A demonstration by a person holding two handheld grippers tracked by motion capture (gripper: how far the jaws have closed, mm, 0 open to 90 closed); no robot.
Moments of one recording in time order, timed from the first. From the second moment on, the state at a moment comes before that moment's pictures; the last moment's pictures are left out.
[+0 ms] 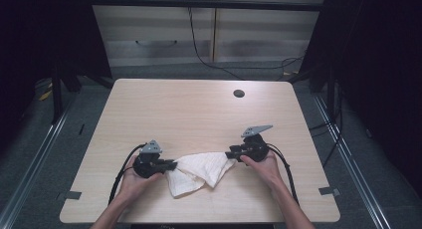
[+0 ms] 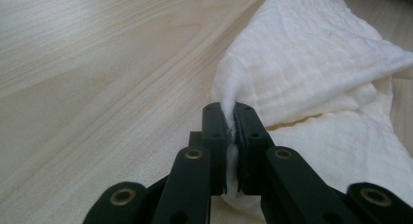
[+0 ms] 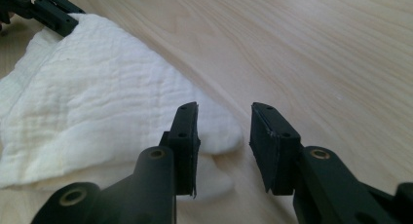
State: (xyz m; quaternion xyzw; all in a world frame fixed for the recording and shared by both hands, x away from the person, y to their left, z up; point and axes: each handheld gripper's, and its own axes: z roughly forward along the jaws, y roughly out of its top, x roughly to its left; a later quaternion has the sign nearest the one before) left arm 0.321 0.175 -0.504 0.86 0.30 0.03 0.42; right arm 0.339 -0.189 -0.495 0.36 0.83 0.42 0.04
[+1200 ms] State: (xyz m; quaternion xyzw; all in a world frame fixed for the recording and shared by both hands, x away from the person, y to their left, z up) left arm 0.323 0.177 -0.504 0.85 0.31 0.03 0.42; right arm 0.336 -0.189 -0.463 0.35 0.81 0.47 0.04
